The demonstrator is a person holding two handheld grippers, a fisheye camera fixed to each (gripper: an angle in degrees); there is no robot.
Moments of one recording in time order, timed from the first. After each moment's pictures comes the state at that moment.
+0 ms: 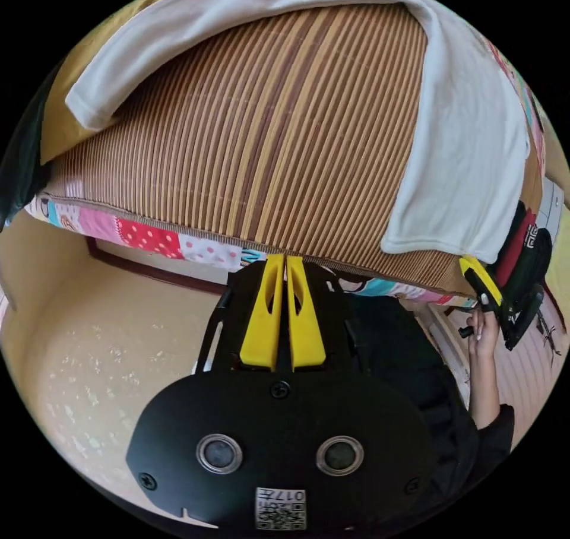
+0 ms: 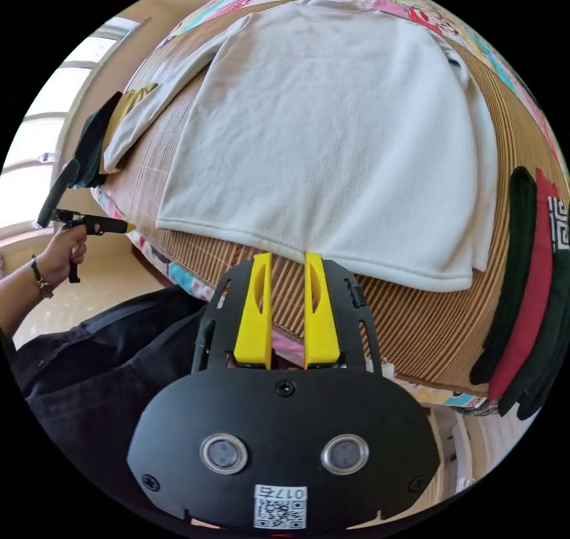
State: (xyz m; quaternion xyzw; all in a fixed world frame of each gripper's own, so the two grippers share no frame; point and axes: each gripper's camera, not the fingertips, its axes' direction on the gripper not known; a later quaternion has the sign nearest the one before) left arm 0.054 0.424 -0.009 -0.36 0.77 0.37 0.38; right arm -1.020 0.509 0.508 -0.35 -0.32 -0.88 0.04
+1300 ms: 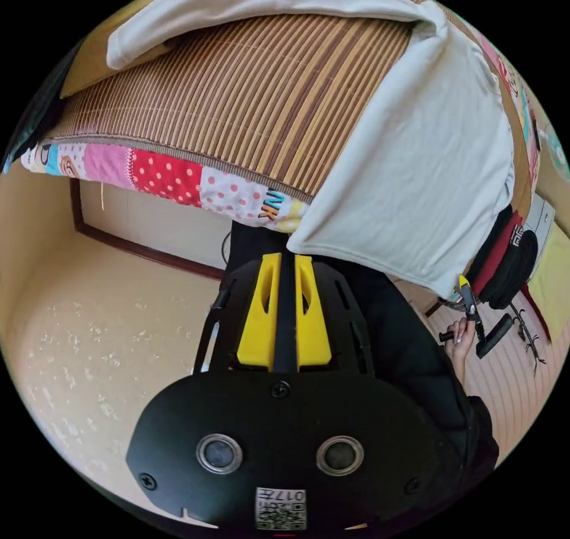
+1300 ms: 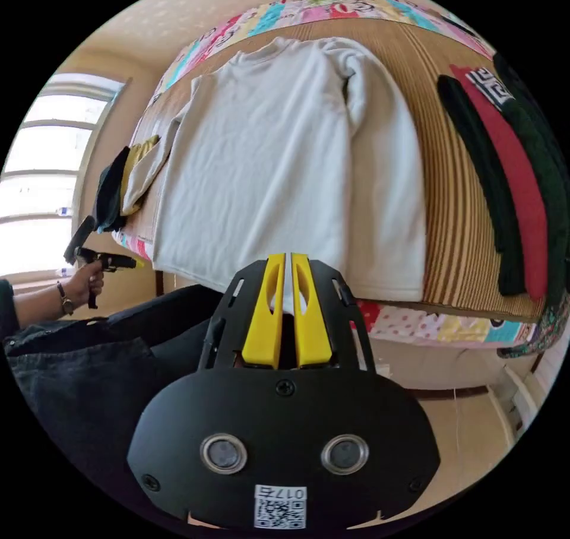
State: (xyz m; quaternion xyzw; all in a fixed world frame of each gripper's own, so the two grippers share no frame) left arm -0.152 0.449 0.167 -0.42 0.75 0.36 0.37; right arm -1.089 0.274 0.465 -0.41 -0.36 -0.82 0.18
